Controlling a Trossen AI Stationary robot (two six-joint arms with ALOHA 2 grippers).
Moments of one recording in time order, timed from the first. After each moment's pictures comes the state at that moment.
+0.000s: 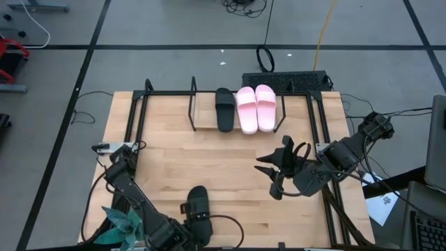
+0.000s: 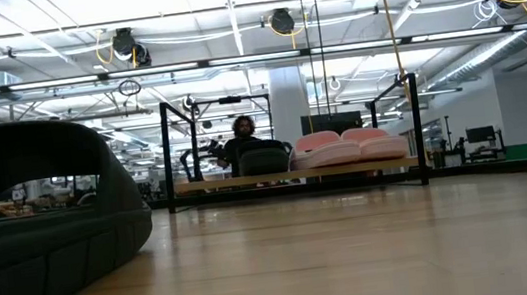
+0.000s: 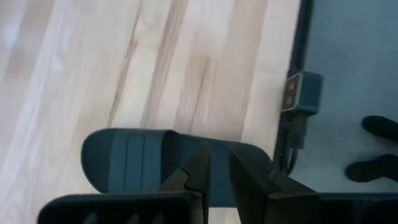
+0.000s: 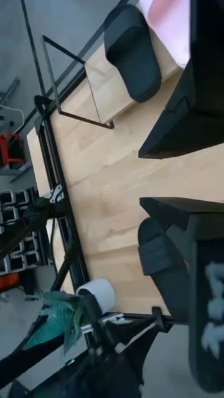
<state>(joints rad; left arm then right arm) -0.79 2.19 2.22 -1.34 -0.40 -0.96 0.61 1.43 1.63 -0.92 0.73 0.62</state>
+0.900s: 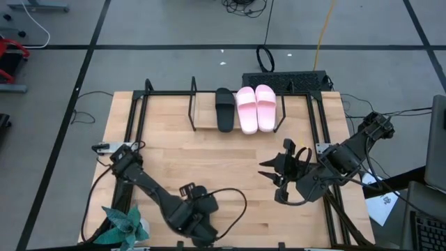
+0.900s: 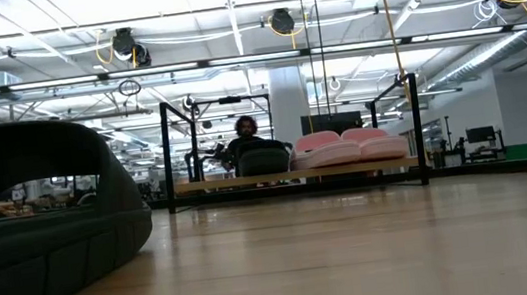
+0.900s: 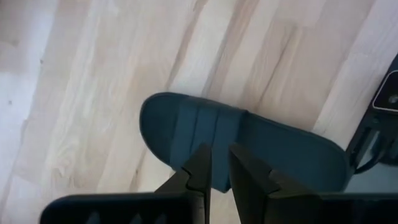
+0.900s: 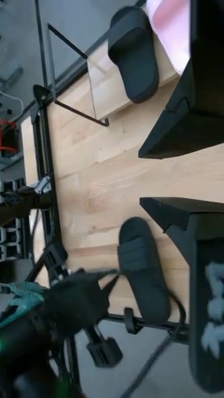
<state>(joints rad) -0.64 2.19 2.22 -1.55 -0.26 -1.03 0.64 1.43 1.63 -0.97 0.71 0.56</state>
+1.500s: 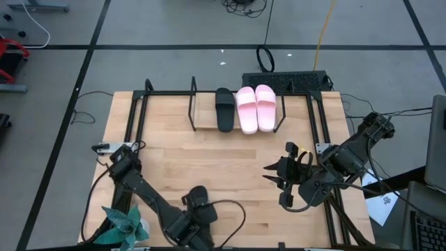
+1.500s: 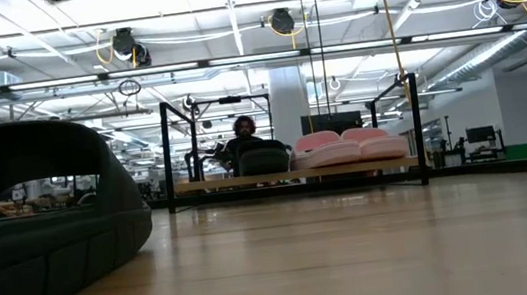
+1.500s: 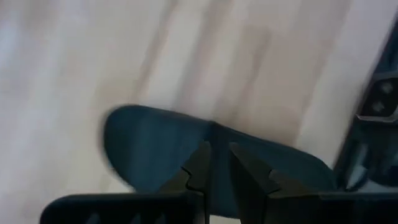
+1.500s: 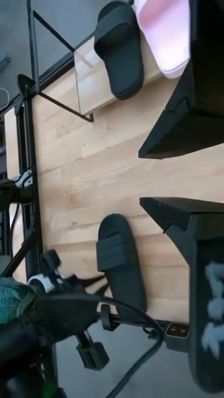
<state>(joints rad) -0.71 2.19 2.07 -1.34 -0.35 -1.06 0.68 1.43 1.63 -1.06 0.68 0.60</state>
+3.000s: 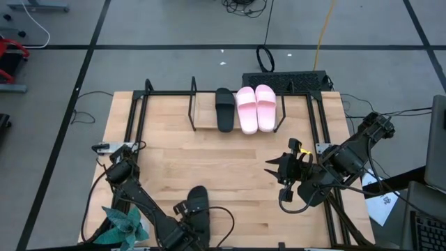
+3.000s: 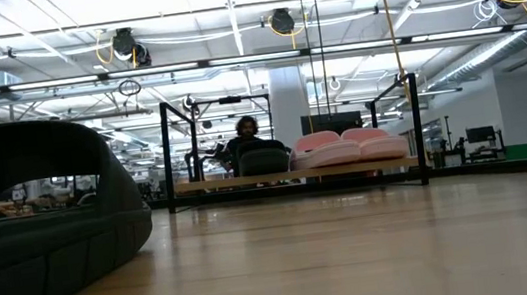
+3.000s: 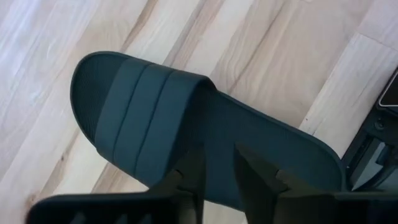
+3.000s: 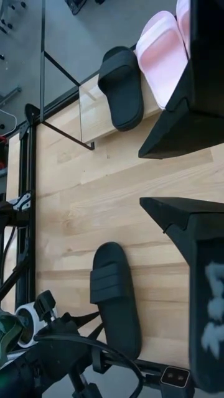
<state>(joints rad) -0.78 2.21 1.95 -1.27 -0.37 -1.31 0.68 1.43 1.63 -1.13 0.76 0.58</state>
